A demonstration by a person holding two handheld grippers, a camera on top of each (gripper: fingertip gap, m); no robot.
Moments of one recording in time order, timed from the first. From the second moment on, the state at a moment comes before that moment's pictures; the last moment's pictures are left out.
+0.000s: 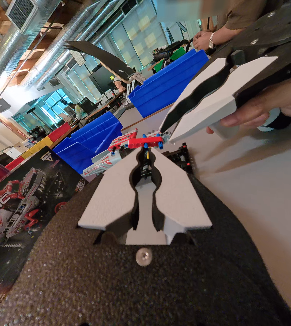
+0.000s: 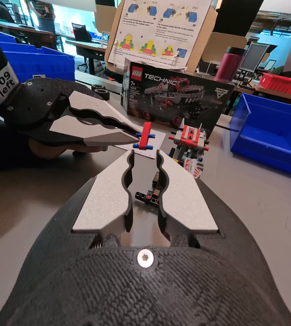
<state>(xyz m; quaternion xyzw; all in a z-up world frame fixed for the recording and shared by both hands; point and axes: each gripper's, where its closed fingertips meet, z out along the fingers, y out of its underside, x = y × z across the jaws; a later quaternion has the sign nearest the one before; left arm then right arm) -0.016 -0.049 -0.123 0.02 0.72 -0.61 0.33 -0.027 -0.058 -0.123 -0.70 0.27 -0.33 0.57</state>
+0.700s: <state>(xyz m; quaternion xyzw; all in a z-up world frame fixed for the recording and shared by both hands) -0.018 -0.050 -0.126 0.03 0.72 -0.60 0.34 -0.029 -0.060 -0.119 -0.69 0.27 -0.32 0.59</state>
